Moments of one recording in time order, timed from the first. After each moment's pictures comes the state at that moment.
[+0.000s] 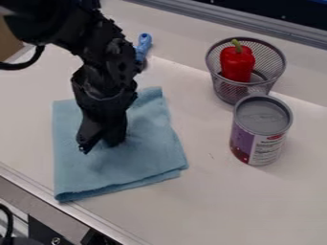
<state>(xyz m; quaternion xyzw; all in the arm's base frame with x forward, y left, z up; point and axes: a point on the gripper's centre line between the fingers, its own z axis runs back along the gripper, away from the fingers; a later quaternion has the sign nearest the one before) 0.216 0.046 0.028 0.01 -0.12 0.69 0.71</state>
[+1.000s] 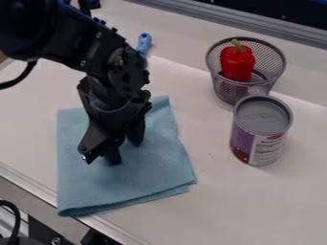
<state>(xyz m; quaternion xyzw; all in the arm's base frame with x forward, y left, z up) 0.209 0.030 0.045 -0.01 -0.14 0.62 0.77</state>
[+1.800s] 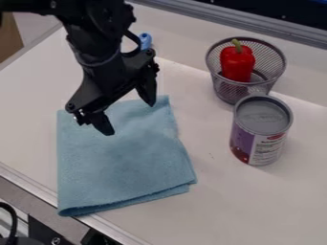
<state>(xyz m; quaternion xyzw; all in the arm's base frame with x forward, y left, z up) 0.215 0.030 0.100 -0.06 -0.16 0.54 0.82</state>
